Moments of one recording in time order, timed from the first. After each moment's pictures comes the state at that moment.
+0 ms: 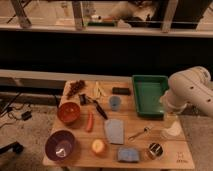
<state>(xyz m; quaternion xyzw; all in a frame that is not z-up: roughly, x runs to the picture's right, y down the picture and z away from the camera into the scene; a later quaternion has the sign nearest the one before) 0.293 0.114 0.681 -0.28 0.02 0.03 0.96</state>
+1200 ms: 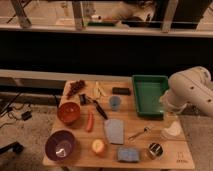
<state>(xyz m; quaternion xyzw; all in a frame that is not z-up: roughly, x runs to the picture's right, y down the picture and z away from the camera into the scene) 0.292 0.109 0.685 -0.27 0.02 0.04 0.96</state>
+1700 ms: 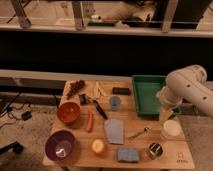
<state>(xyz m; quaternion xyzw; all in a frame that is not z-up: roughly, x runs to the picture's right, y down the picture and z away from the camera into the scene) 0.279 0.086 0.708 -0.24 0.01 0.03 0.97</state>
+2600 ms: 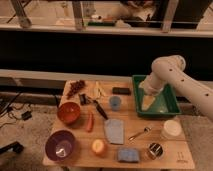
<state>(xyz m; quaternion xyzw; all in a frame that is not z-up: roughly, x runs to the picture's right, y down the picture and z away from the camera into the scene) 0.208 0.037 0.771 -0.26 -0.08 0.03 0.96</state>
